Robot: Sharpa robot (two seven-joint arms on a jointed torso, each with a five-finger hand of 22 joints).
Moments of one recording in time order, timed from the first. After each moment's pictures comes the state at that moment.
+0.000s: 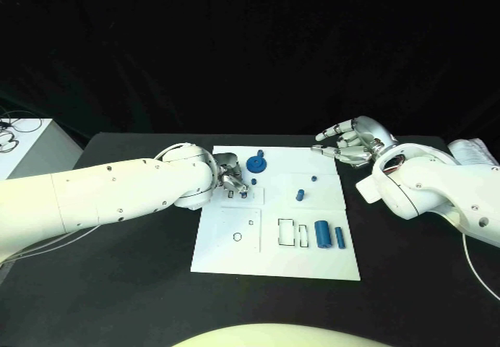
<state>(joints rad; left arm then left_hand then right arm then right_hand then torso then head) 1.28 -0.72 -0.12 1.46 -1.18 -0.07 -0.52 1.05 -0.23 0.77 0.17 0.47 0.91 0.06 0.67 0.90 1.30 -0.02 1.08 0.97 1.47 -0.08 1.57 1.31 0.06 1.41 0.03 1.48 1.31 1.36 -0.82 -0.16 1.57 -0.76 -0.56 -0.09 1.44 -0.13 0.13 0.28 0.16 0.89 0.17 0.16 0.31 1.41 0.09 1.38 1.31 1.47 0.02 1.57 1.31 0.01 1.47 0.13 1.56 1.31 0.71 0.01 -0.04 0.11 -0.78</state>
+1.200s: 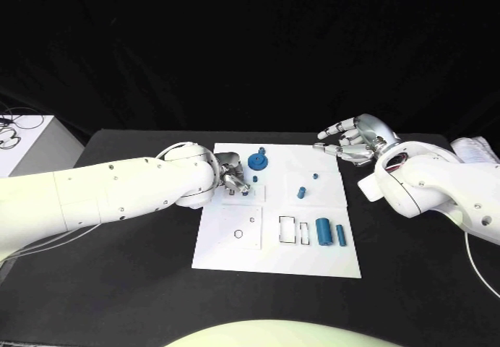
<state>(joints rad) 1.27 -0.72 -0.12 1.47 -1.19 -0.06 -0.52 1.06 -0.23 0.77 0.17 0.47 0.92 0.06 0.67 0.90 1.30 -0.03 1.08 0.97 1.47 -0.08 1.57 1.31 0.06 1.41 0.03 1.48 1.31 1.36 -0.82 -0.16 1.57 -0.76 -0.56 -0.09 1.43 -0.13 0.13 0.28 0.16 0.89 0.17 0.16 0.31 1.41 0.09 1.38 1.31 1.47 0.02 1.57 1.31 0.01 1.47 0.13 1.56 1.31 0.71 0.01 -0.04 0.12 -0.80</state>
